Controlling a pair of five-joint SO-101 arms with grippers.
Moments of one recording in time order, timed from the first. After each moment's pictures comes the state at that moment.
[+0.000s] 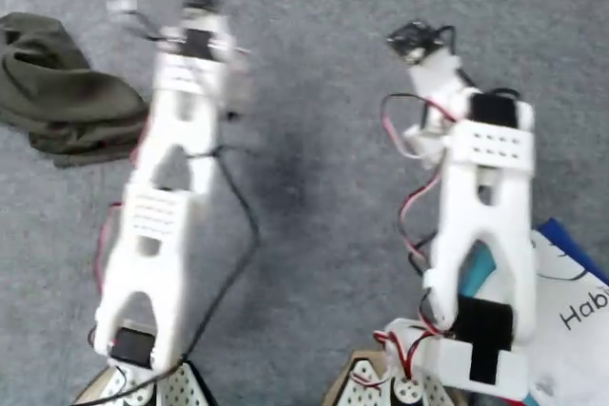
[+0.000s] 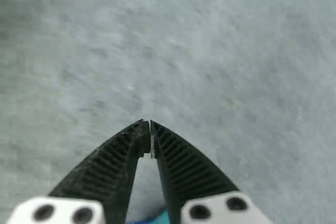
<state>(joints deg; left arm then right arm) 14.2 58.5 -74.1 100.2 12.4 9.8 -9.4 15.7 68.9 31.5</state>
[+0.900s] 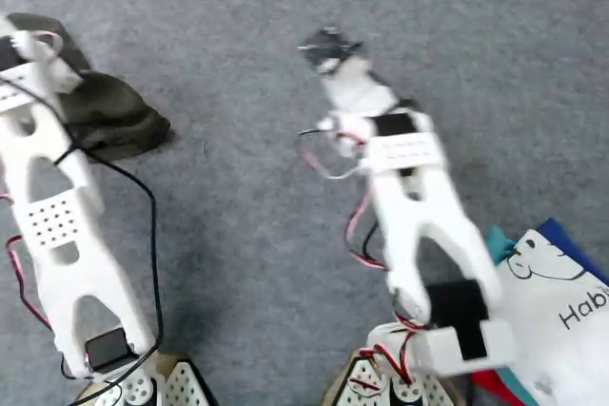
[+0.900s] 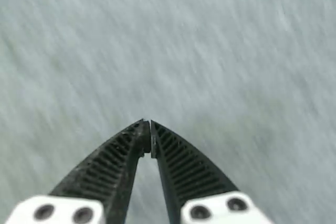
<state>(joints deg) -29.1 58.6 -89.6 99.3 12.4 -15.8 -1.4 27.6 33.7 15.4</state>
